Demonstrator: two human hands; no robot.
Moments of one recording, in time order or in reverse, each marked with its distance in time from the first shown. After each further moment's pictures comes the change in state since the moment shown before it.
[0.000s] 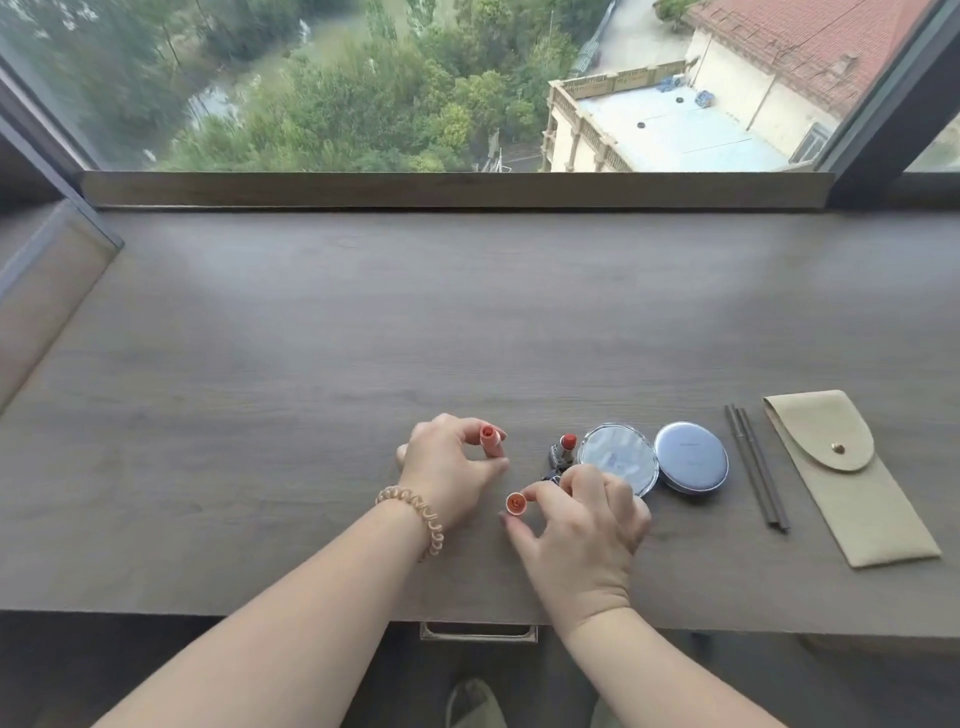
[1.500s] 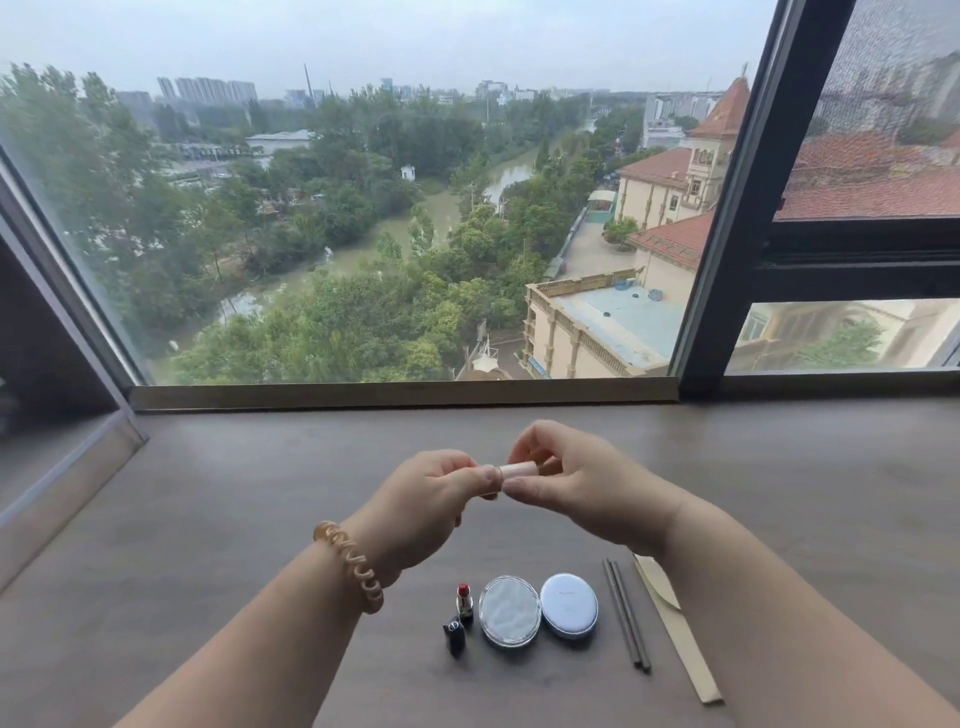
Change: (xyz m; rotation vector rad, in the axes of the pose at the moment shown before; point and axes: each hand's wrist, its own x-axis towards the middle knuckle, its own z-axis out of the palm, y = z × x) left_hand -0.092 0.206 -0.094 -0.376 -0.103 0.309; right_hand 0.157 0.029 -0.247 0.678 -0.619 -0.194
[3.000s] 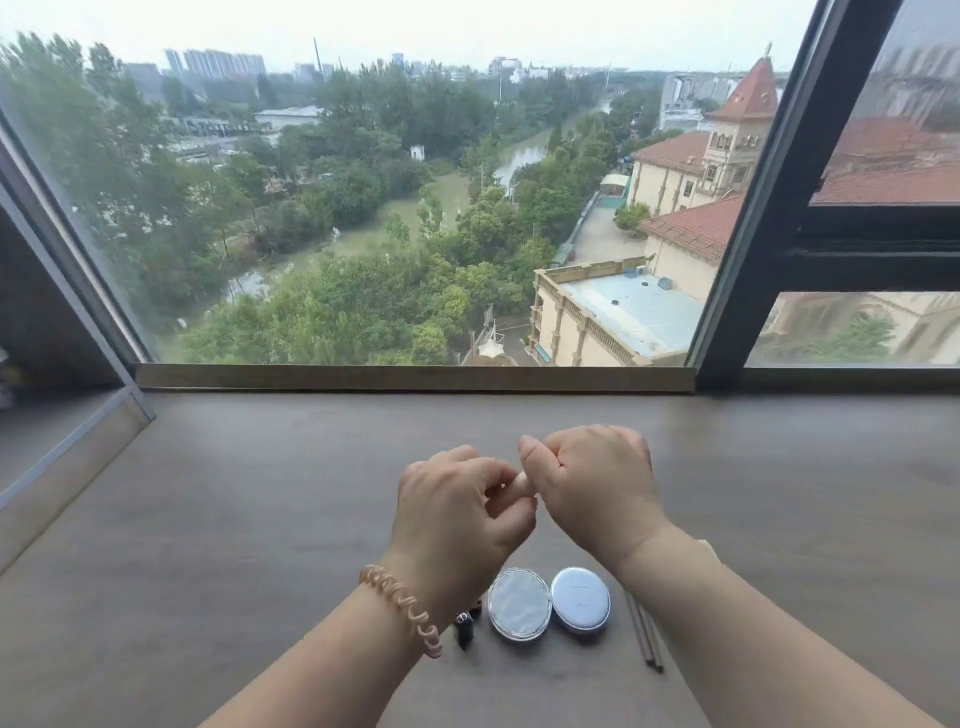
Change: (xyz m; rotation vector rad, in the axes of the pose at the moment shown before) left_hand -0.005 -0.024 0.024 0.509 0.386 0.355; right_hand 0.016 0.007 0.032 -0.667 0.403 -0.024
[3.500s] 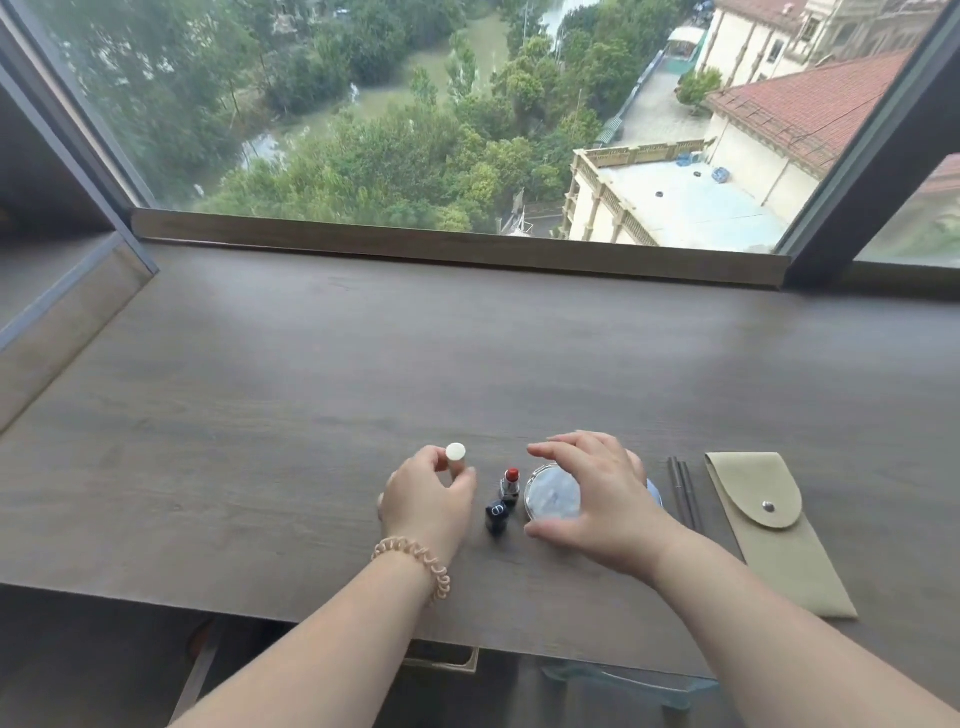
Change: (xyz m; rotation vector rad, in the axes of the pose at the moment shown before) left_hand -0.068 -0.135 0.091 -0.067 -0.054 -0.811; right_hand -0.055 0.051 0.144 0.212 -0.472 -0.056
